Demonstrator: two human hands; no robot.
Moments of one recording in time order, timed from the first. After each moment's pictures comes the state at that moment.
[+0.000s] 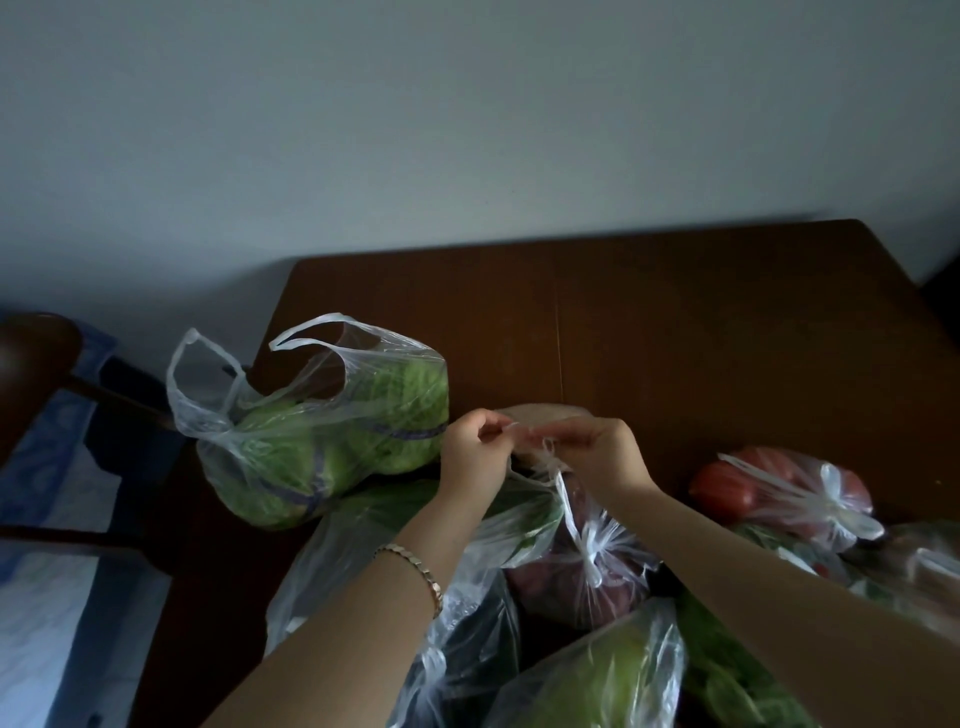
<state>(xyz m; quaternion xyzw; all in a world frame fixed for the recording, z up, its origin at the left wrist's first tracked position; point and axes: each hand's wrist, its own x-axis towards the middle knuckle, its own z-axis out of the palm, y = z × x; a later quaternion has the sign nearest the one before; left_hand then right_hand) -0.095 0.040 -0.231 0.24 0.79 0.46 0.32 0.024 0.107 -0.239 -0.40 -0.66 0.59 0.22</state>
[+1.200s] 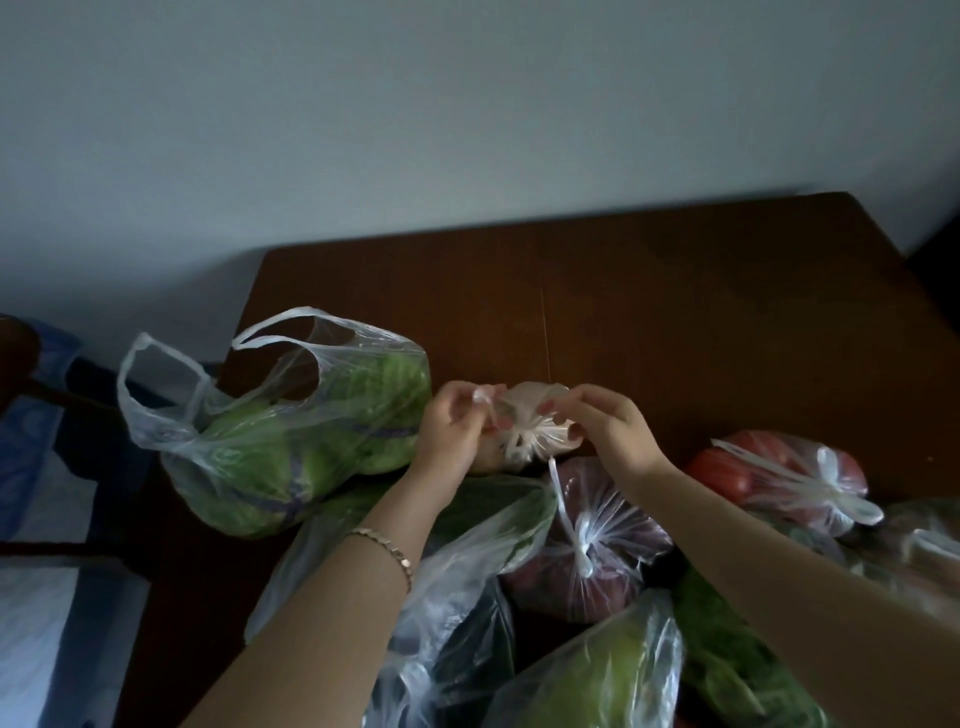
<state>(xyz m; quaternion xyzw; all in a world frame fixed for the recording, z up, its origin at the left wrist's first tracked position) -0.115 0.052 -0.236 0.21 0.74 0.49 0.41 0.028 0.125 -0.226 -0.42 -0.55 0.69 0.22</state>
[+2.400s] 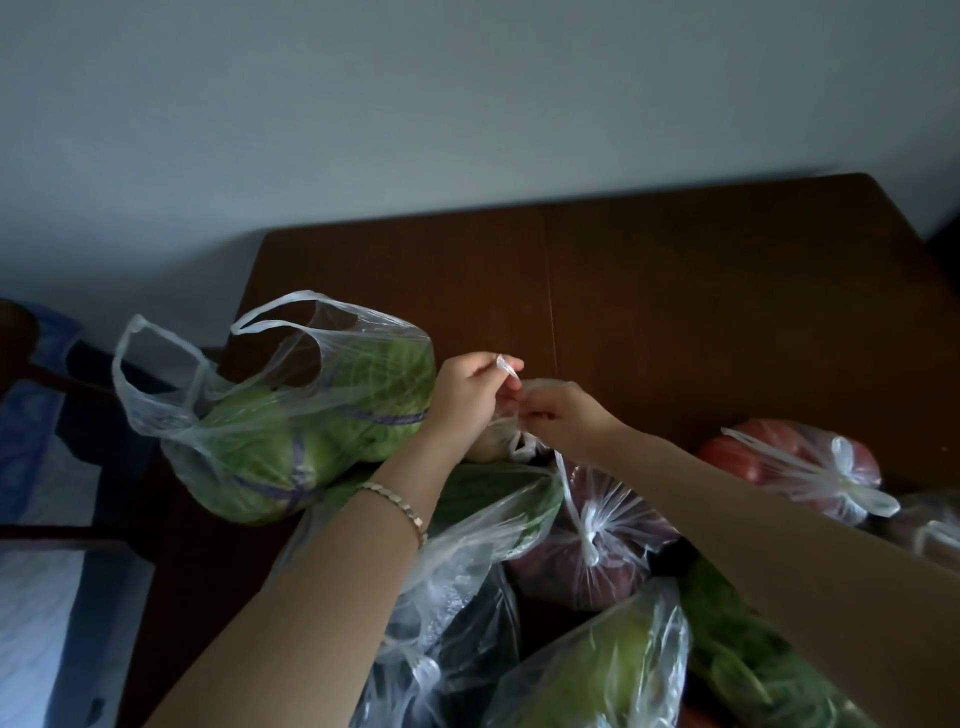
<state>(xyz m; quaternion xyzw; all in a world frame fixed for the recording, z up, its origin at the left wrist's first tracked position) -0.121 0.074 -0.226 0.28 0.74 0.46 0.41 -0.006 0.136 -0.270 -0.30 -0.82 0.48 0.07</state>
